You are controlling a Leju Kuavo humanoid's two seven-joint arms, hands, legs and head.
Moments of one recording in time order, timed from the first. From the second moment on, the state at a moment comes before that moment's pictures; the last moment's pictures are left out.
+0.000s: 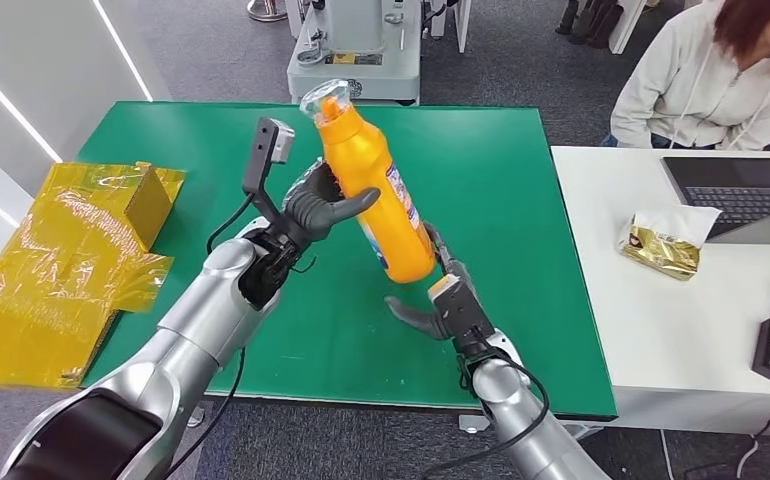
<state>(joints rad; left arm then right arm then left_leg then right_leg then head) -0.85 -0.15 -0.49 -0.55 0.50 -0.26 -0.29 -0.41 0.07 0.52 -0.98 0.12 -0.13 -0.45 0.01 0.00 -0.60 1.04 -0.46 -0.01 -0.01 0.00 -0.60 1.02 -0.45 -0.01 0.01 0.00</state>
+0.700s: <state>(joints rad) -0.92 -0.07 -0.51 -0.57 -0.09 0.12 -0.45 -0.22 0.00 0.52 -1.43 0.10 -0.10 -0.44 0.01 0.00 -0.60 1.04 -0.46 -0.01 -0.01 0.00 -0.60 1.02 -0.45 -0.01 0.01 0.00</state>
